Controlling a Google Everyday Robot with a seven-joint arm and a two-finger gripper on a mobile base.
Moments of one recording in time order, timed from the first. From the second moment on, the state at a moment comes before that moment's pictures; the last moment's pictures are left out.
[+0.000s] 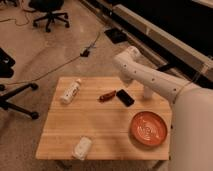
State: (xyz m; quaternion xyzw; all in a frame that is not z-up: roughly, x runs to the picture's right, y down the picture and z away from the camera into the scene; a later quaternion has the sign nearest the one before) arm 0.111 -0.034 0.873 -0.22 -0.02 -0.32 0.92
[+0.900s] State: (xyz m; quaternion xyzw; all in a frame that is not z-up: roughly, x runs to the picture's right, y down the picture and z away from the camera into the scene) arm 0.062 -0.011 0.922 -0.28 -0.04 -0.35 0.89
